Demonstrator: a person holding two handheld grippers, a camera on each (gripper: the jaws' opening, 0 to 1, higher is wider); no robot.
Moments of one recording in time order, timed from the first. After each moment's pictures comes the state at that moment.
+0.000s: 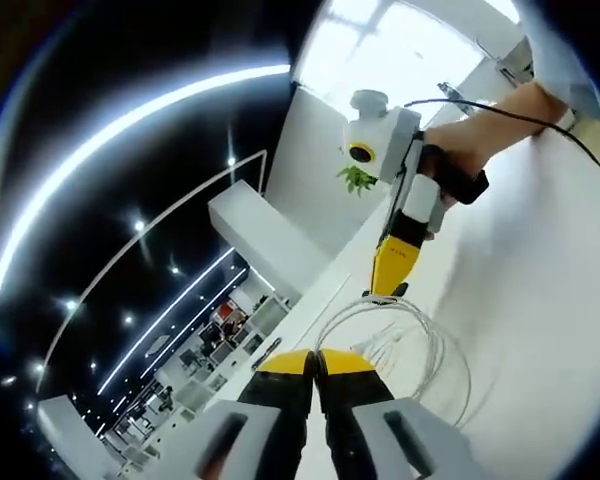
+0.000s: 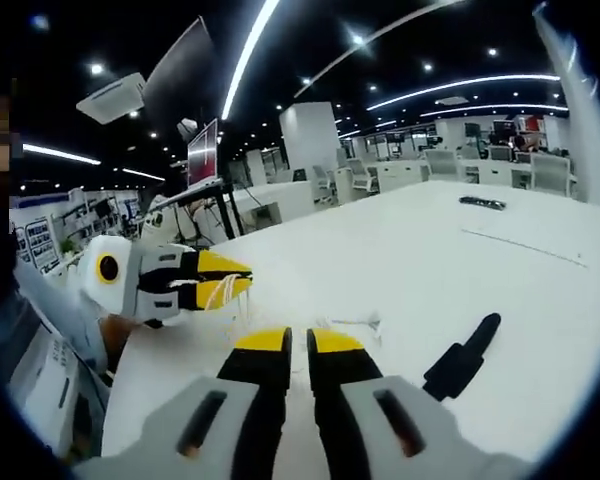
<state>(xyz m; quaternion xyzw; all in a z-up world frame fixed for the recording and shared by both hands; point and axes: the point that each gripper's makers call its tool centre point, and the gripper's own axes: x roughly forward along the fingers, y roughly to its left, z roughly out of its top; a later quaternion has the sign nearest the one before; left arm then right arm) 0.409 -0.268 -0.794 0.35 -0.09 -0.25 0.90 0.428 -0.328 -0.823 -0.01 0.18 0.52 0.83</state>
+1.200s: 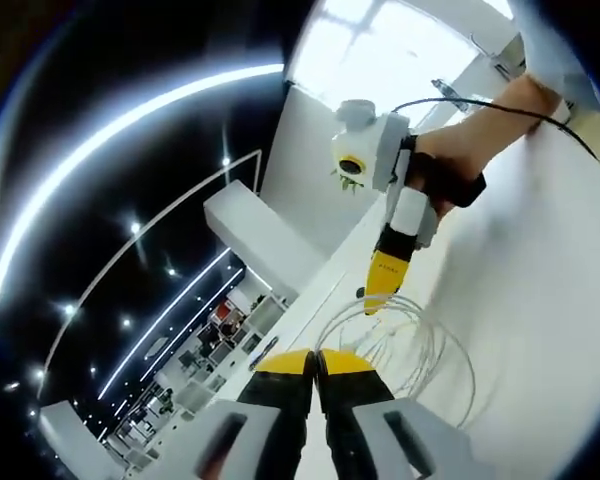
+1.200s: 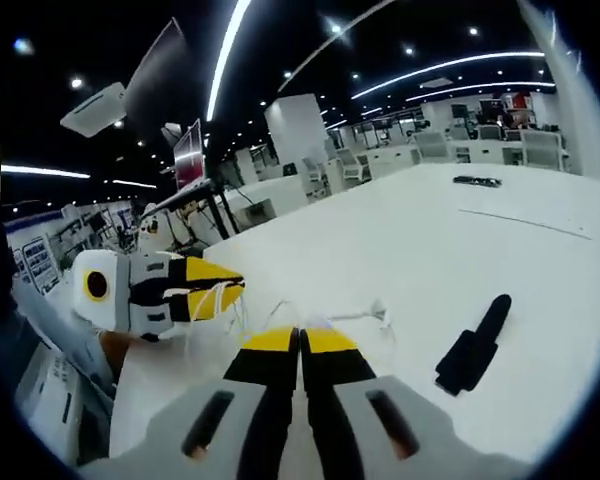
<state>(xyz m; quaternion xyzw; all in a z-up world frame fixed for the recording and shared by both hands) 0.409 -0.272 -0.802 0.36 -0.09 -0.26 0.89 0.422 -0.320 -0.815 0.01 0.18 0.53 0.83</state>
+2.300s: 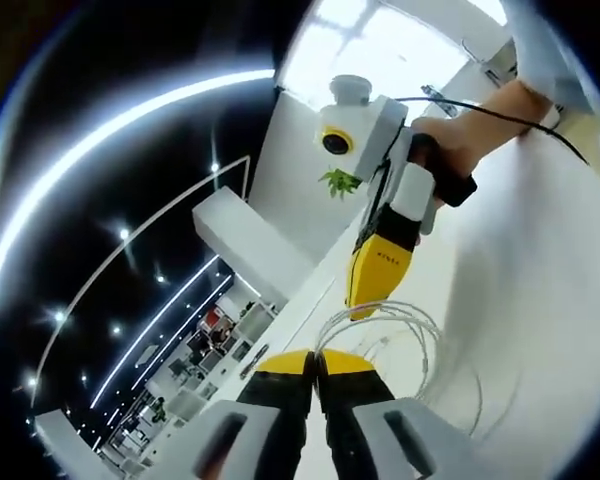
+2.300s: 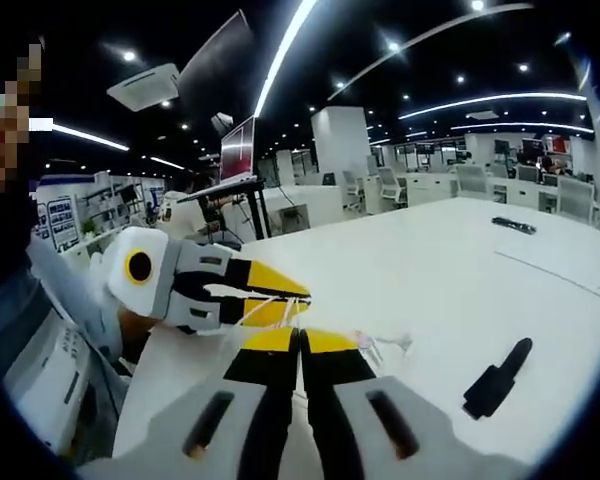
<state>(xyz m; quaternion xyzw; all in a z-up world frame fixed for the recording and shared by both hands) 0.405 -0.281 -0.800 0.37 -0.09 -0.28 0.88 0.390 -0.298 -0.802 -0.04 0.14 0.59 0.80</state>
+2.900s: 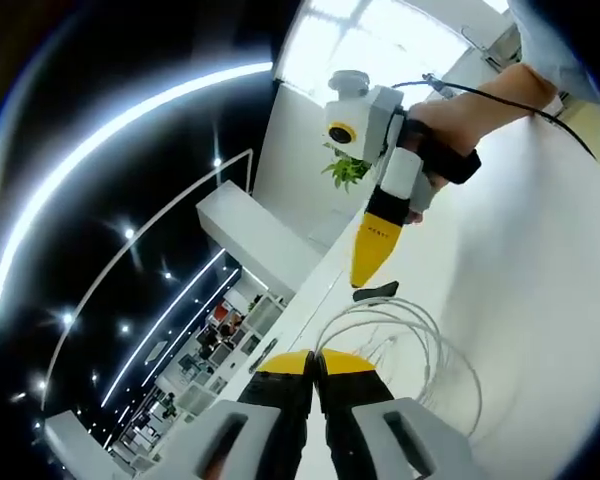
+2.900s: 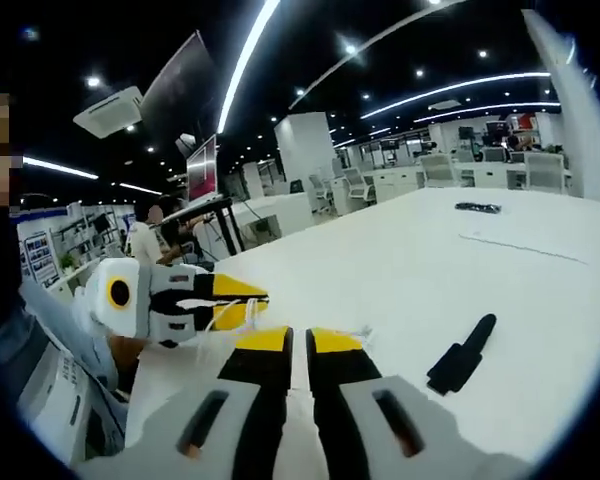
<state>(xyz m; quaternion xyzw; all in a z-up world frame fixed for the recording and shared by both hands) 0.408 -0.278 -0.794 0.38 -0.08 -0.26 0.88 0.417 -0.335 -0.805 0.03 0.18 0.51 0.84</state>
